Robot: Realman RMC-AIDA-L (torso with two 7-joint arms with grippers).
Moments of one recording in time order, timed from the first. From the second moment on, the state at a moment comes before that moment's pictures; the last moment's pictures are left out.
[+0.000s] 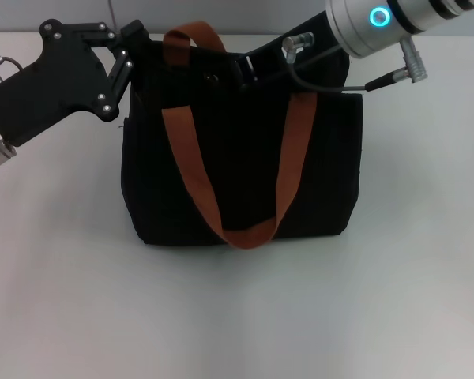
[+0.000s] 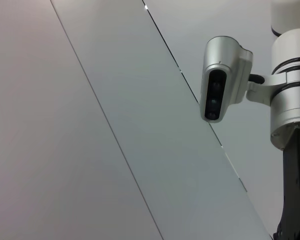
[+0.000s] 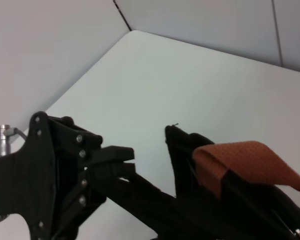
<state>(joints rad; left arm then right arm) -0.52 -2.07 0.51 0.44 1.61 1.67 -0.46 0.88 2.09 -1.37 -1.22 -2.23 -1.37 2.86</state>
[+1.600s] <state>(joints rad) -0.51 -2.07 0.51 0.44 1.60 1.66 -0.46 0.74 2.09 -1.27 -1.45 -2.38 -1.50 2.93</state>
